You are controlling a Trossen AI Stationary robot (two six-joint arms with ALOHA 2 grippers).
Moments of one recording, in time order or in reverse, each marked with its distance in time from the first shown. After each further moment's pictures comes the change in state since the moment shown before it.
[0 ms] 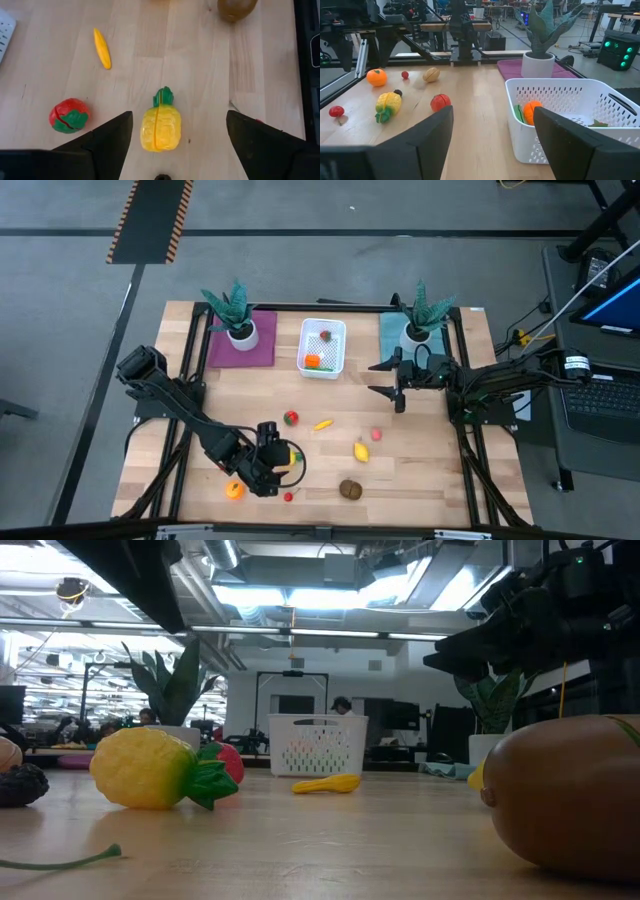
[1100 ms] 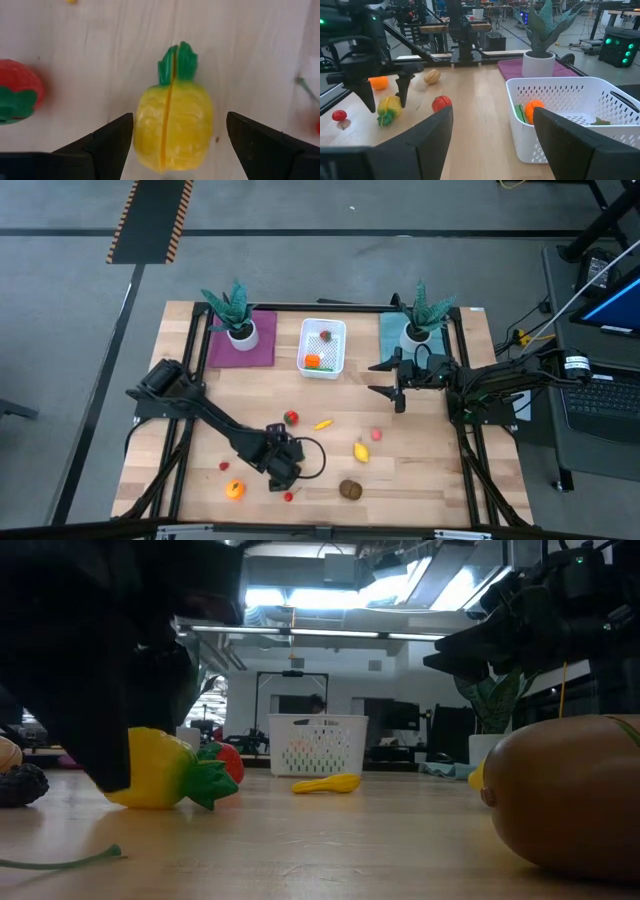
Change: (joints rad) left arm 0.120 0.226 -0.001 0.017 0.220 -0.004; right arm 0.000 0.000 0.000 0.001 -0.001 0.027
